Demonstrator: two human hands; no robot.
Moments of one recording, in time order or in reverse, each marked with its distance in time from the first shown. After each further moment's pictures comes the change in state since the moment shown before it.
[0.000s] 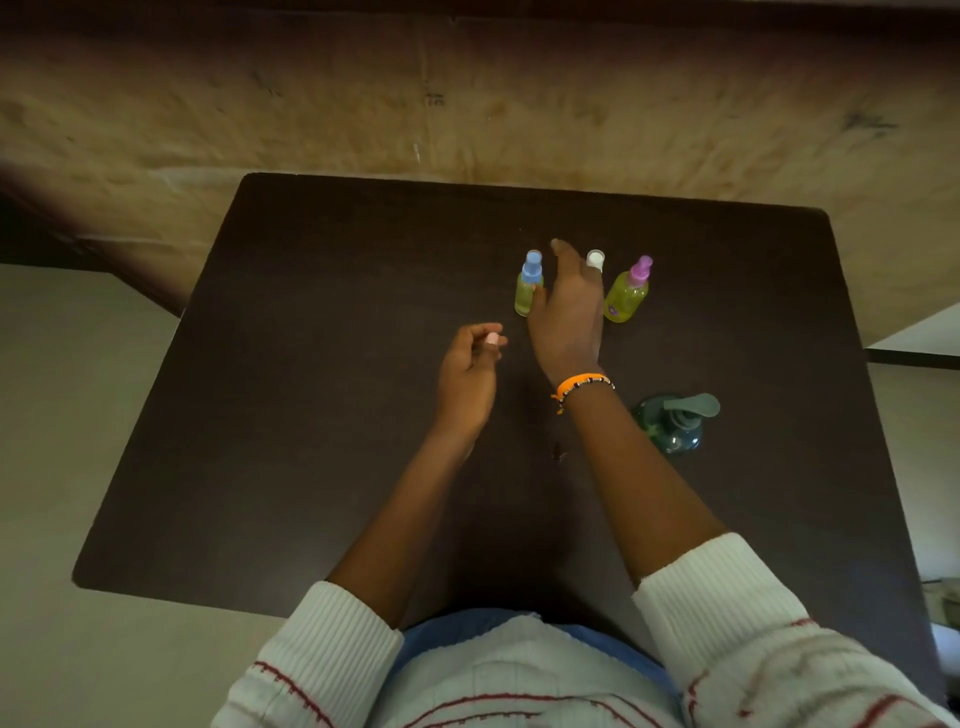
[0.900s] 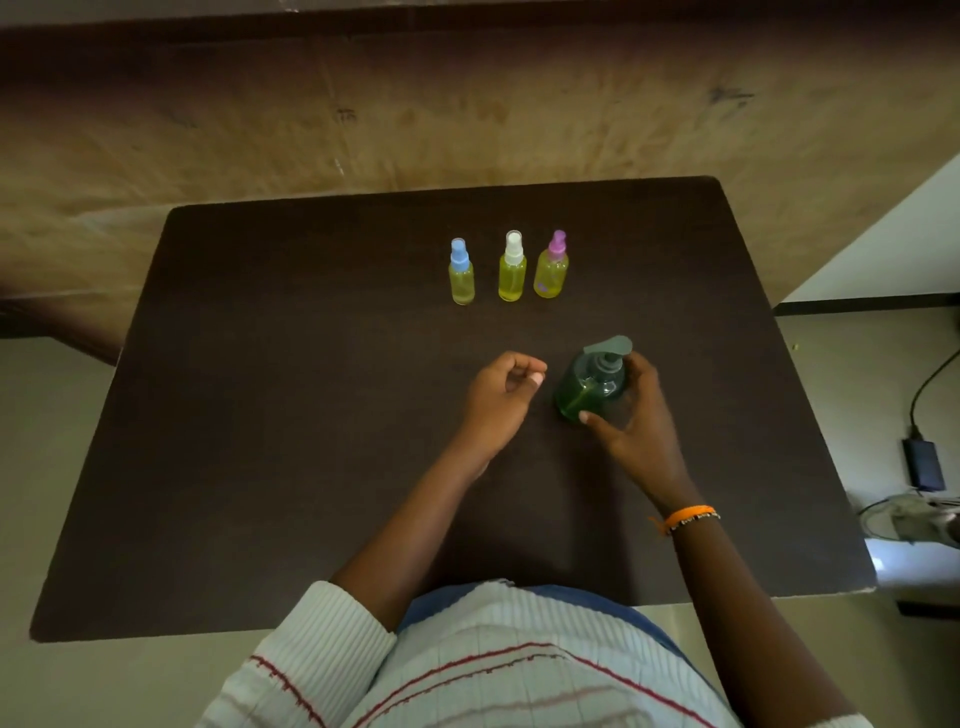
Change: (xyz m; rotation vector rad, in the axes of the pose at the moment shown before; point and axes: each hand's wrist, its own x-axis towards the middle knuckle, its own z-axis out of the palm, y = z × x) left_hand -0.062 -0.003 0.047 0.175 -0.380 0.018; right_hand -0.131 0.130 -0.106 0.262 -0.190 0.246
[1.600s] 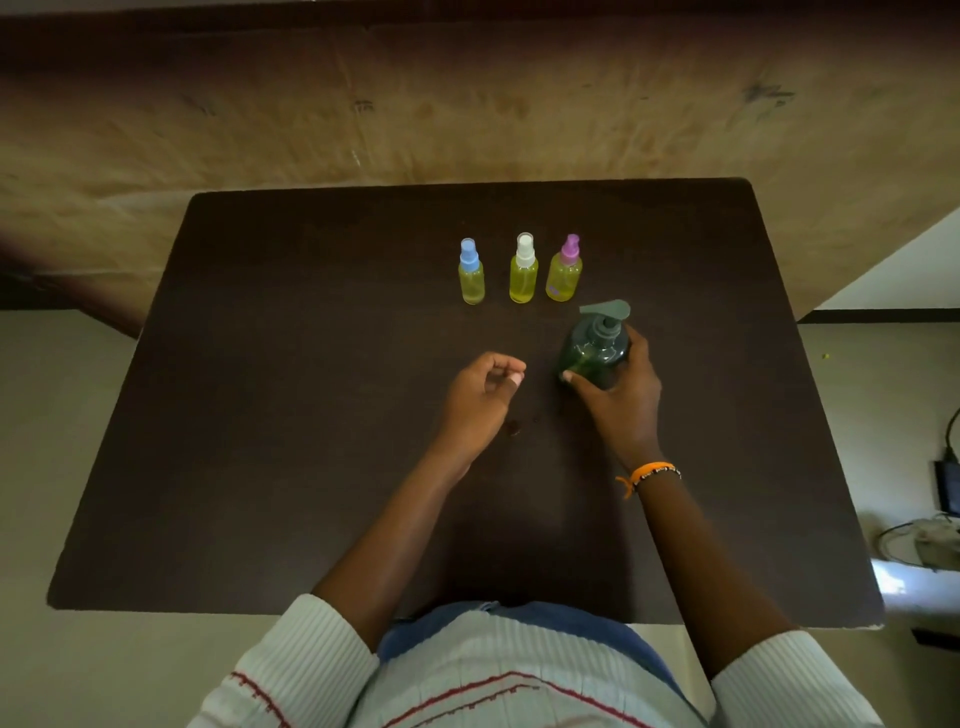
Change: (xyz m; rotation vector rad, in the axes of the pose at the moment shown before) left_hand 0.005 -0.002 -0.011 0.037 0.093 -0.066; right_hand 0.049 -0.010 0.020 0.053 0.162 -0.020
